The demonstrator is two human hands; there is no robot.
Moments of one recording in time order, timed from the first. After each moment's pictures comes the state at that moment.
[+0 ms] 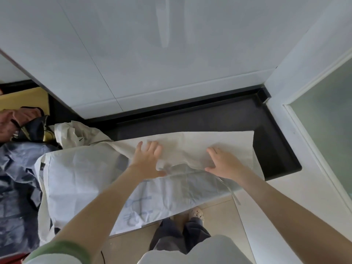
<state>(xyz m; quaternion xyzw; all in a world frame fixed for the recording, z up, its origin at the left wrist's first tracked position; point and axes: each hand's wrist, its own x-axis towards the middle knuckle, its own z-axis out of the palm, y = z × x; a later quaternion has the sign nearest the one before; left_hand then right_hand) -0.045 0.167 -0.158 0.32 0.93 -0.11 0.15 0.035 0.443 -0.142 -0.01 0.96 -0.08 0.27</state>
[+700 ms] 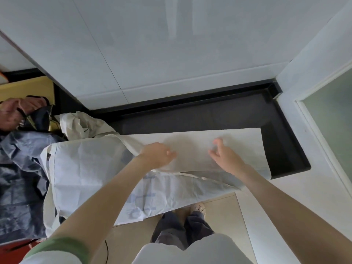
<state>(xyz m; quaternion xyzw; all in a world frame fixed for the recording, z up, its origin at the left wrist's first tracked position) -0.048 0.190 -0.128 0.22 0.92 0.05 0.33 0.033 0.433 -0.159 0.14 0.93 -0.26 0.23</state>
